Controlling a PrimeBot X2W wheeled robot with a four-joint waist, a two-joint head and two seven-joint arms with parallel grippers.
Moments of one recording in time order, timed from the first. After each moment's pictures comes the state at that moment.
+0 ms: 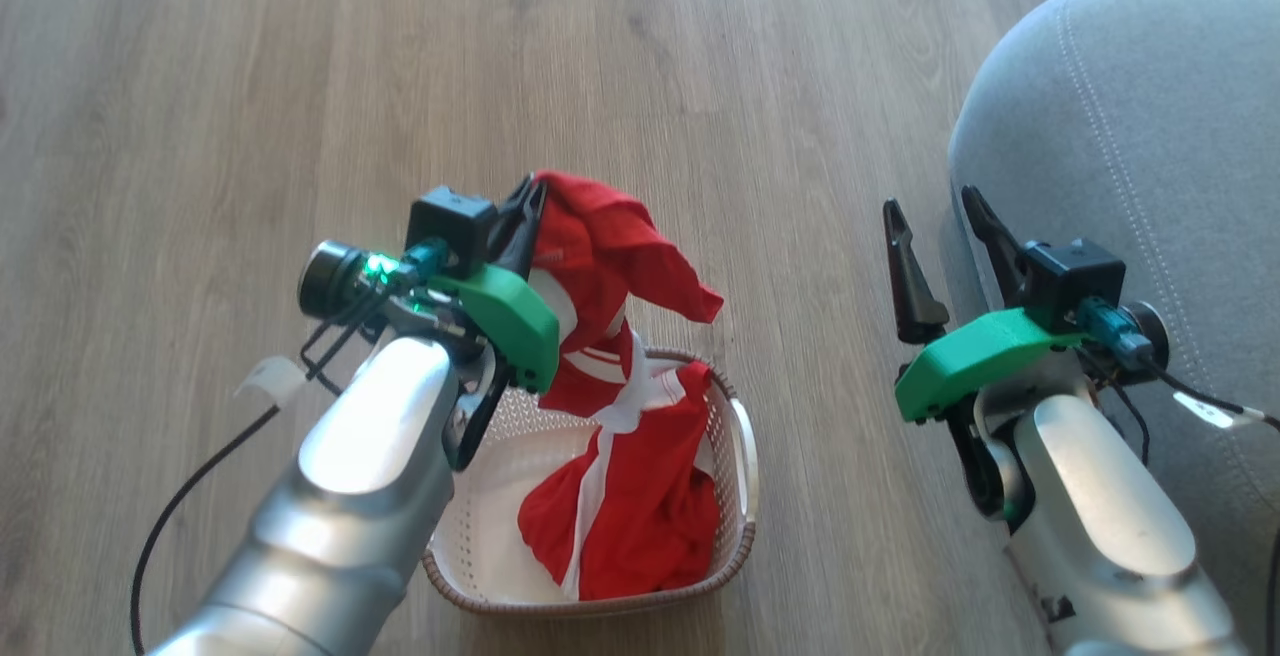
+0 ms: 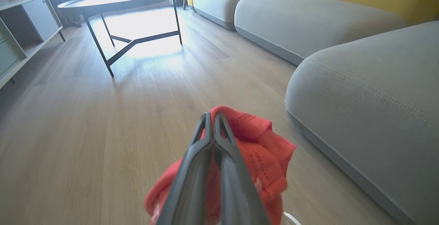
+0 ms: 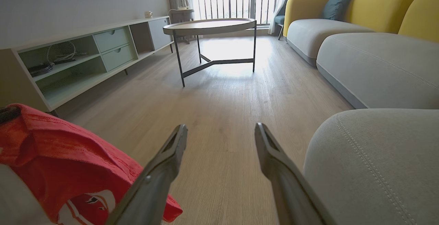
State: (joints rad) left arm -0.66 0.05 -0.59 0.78 -0.35 -0.02 -0.25; right arm -0.42 -0.11 0.26 0.42 0.31 0.12 -0.26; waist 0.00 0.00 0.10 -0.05
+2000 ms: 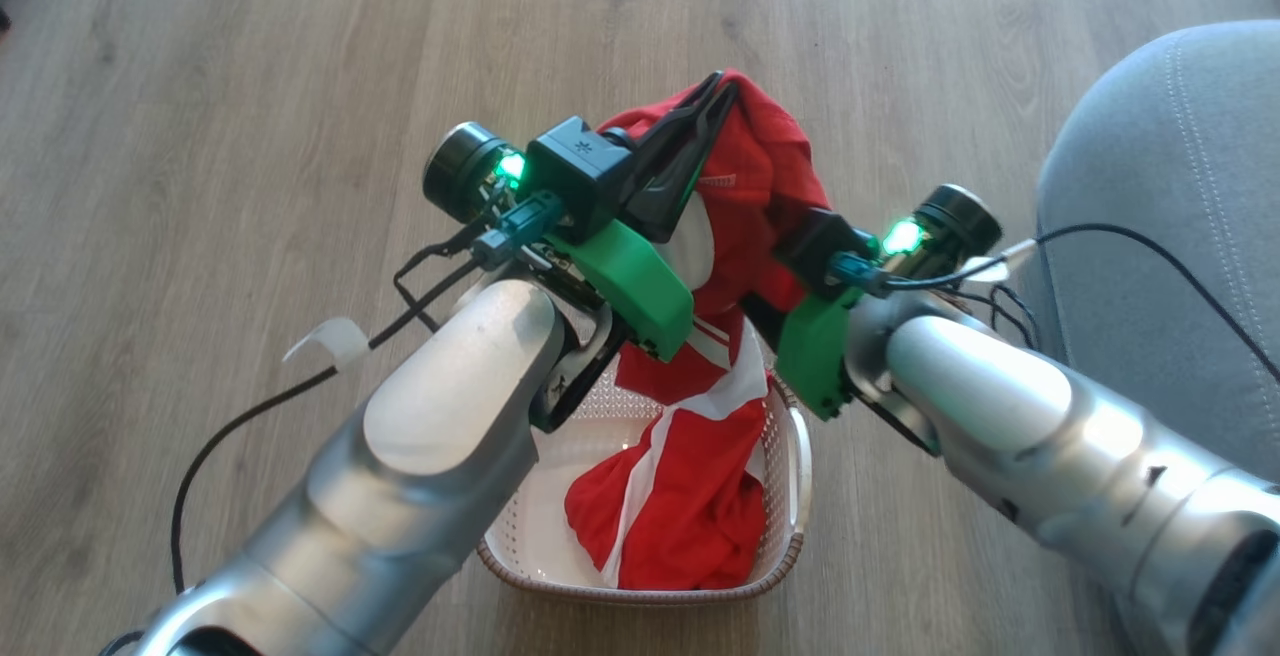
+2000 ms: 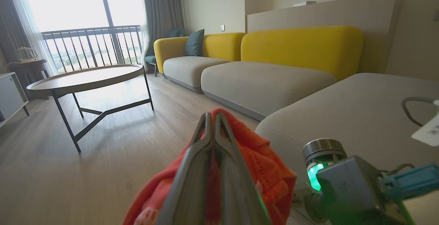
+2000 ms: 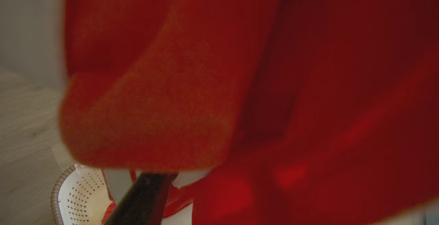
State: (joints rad) left arm -0.74 0.04 -0.76 0.44 -0.44 -0.05 -0.25; right arm -0.91 -0.23 1.23 0.76 0.62 0.12 -0.25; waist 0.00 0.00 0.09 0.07
